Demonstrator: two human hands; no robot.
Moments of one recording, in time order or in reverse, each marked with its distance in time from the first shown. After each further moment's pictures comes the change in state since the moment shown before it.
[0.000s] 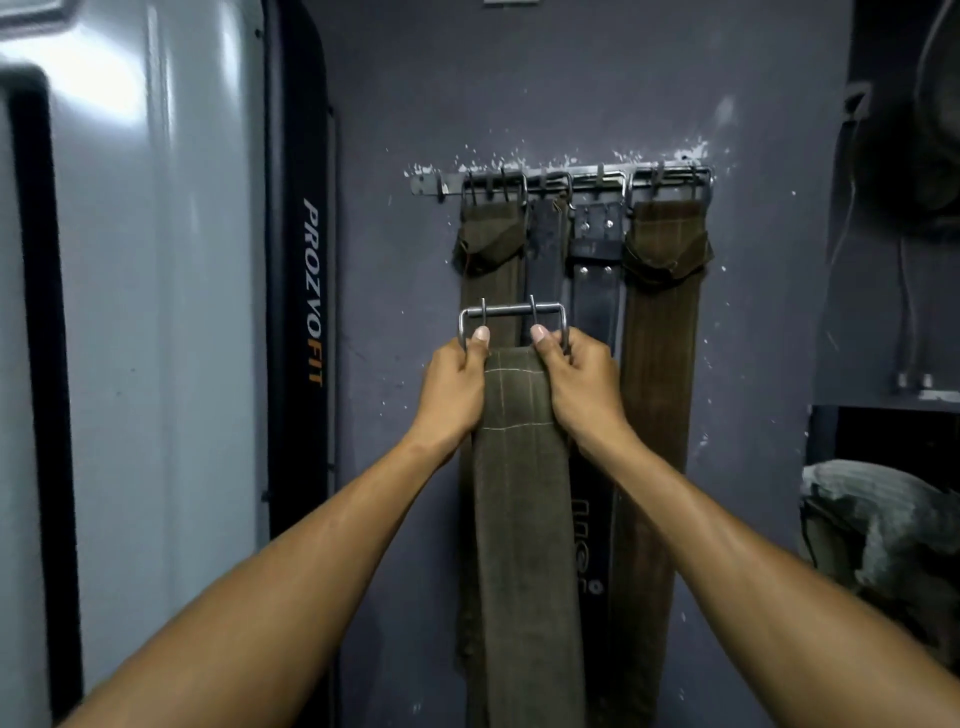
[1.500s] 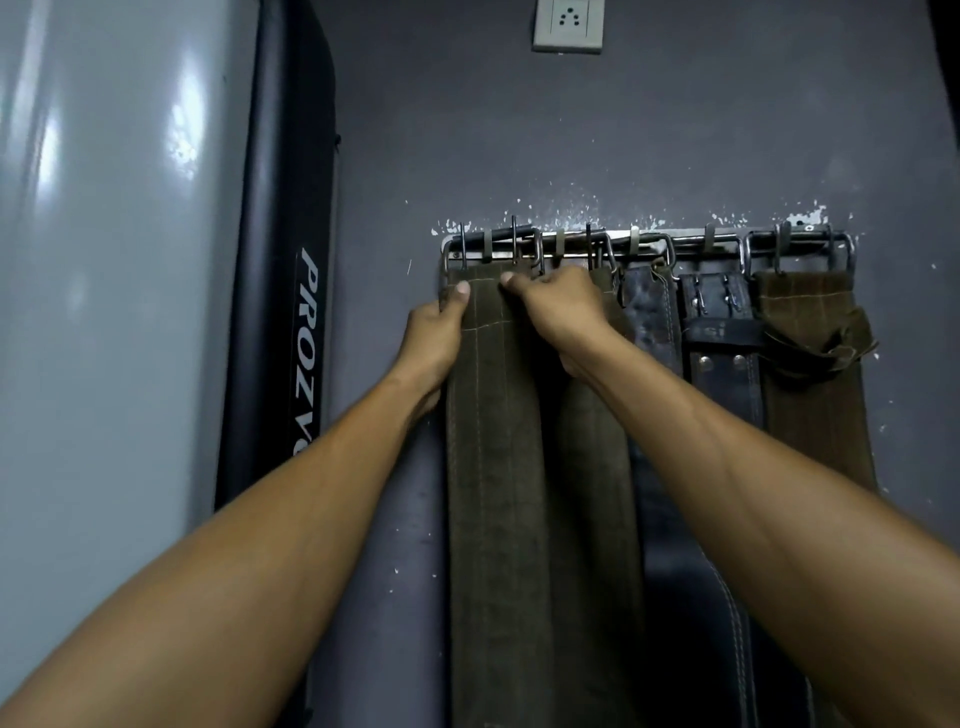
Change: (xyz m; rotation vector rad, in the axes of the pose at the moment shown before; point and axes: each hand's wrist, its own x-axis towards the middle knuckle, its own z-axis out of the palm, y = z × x) left_hand 0.313 -0.080 -0.054 -0.372 -0.106 0.043; right_hand 0.252 -0.007 0.169 -0.230 0.162 0.066
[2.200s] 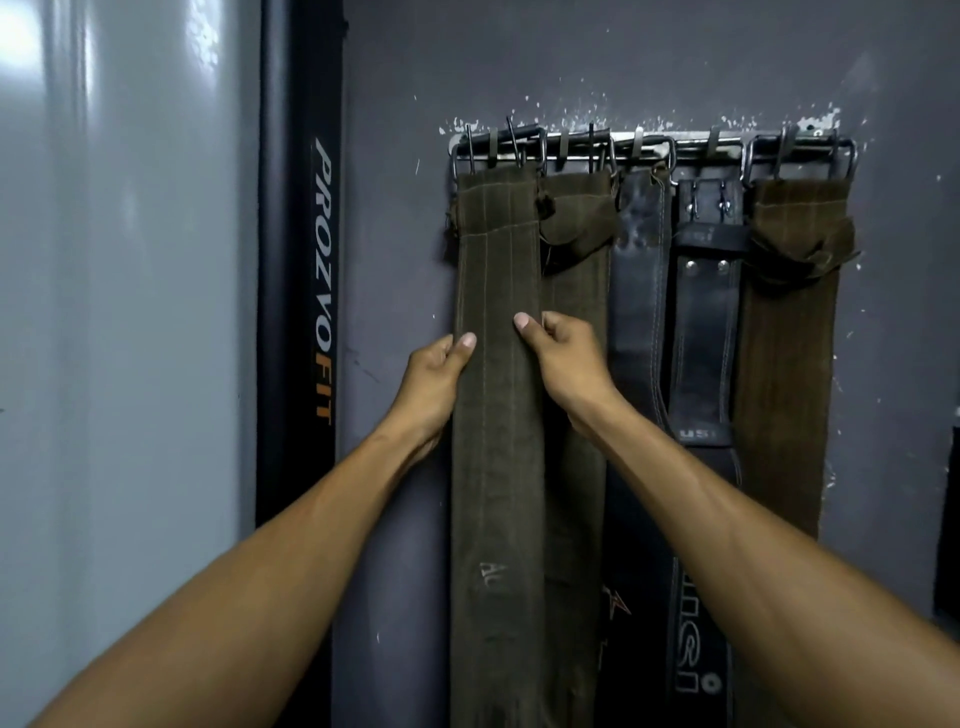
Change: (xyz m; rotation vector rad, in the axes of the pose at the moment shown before) left_hand -0.145 -0.080 -0.021 -0.156 -0.136 -0.119; right_hand -0.134 0.096 -0.017 0.230 -0.253 0.044
